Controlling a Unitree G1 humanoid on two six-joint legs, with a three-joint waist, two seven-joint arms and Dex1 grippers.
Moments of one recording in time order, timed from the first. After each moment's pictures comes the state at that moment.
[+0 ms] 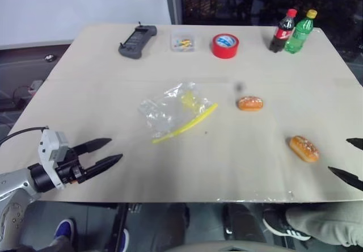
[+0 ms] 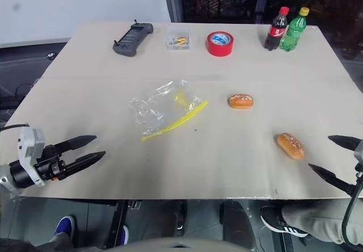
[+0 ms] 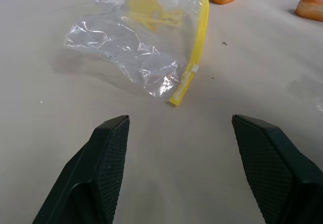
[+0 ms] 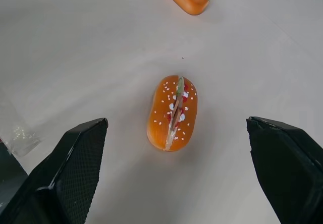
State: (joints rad) left arm 0.28 0.83 0.55 -0.18 -0.65 0.34 -1.17; right arm 0.50 -0.87 -0.80 -0.41 0.45 0.28 1.15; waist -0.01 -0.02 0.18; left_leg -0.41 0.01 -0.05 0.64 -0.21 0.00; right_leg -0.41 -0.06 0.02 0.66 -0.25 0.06
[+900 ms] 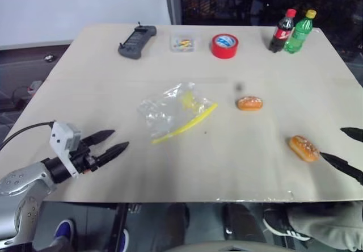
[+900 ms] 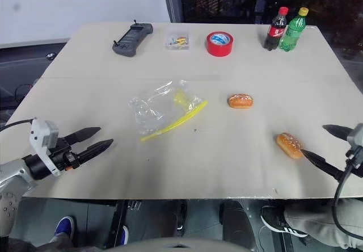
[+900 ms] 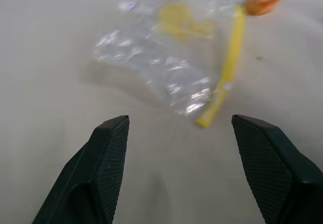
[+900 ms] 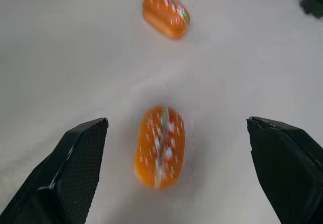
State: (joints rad) left arm 0.17 0.77 0.50 -0.25 -0.66 0.56 -0.86; right arm 0.32 -0.86 -0.67 -0.48 0.55 0.42 1.01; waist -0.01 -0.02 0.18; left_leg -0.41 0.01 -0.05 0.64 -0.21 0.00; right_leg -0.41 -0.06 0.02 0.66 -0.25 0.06
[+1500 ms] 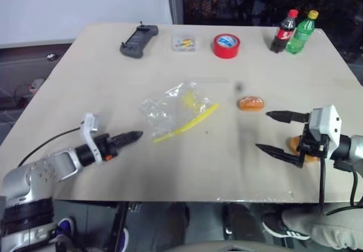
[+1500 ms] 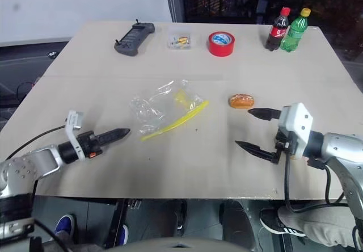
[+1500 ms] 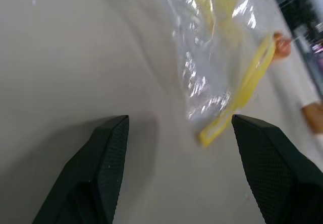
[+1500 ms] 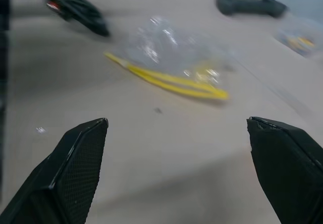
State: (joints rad) left arm -0.22 0.71 0.41 0.08 -0.89 1.11 -0.73; right arm -0.03 -0.81 -0.21 -0.56 0.59 0.41 0.97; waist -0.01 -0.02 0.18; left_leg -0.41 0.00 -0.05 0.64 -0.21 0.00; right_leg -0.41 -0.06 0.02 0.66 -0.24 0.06
